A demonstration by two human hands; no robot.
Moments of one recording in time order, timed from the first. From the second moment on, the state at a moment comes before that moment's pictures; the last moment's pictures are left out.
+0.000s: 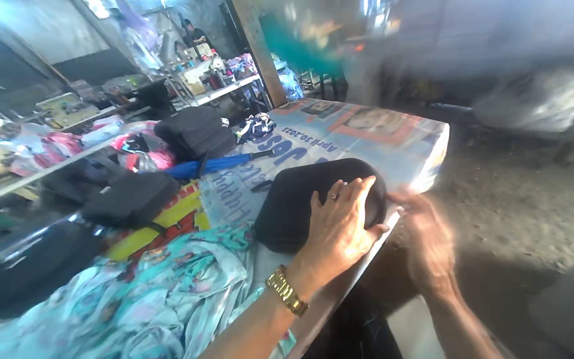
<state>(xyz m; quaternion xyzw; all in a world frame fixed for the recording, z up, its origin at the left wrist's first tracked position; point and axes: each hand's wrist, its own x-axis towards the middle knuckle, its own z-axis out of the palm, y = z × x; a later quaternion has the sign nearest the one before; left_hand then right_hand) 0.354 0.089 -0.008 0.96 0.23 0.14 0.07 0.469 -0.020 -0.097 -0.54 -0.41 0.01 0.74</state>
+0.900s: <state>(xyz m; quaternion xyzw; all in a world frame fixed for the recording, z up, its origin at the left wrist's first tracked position) 0.238 0.205 0.090 0.75 0.29 0.55 0.22 0.501 0.044 -0.021 -0.57 -0.75 -0.15 0.31</state>
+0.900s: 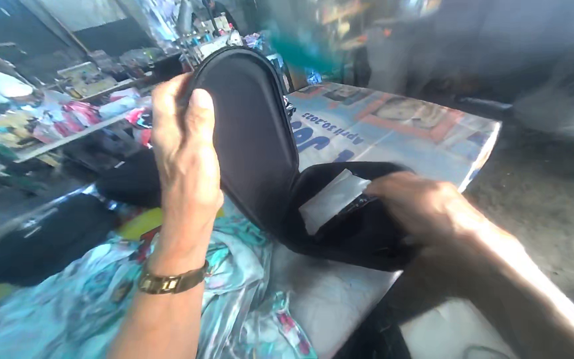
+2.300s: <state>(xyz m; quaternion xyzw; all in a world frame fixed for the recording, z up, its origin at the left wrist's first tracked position) 0.152 0.255 0.010 0.46 0.49 0.61 0.41 0.487 0.100 0.025 -0.52 -0.63 0.23 0.52</state>
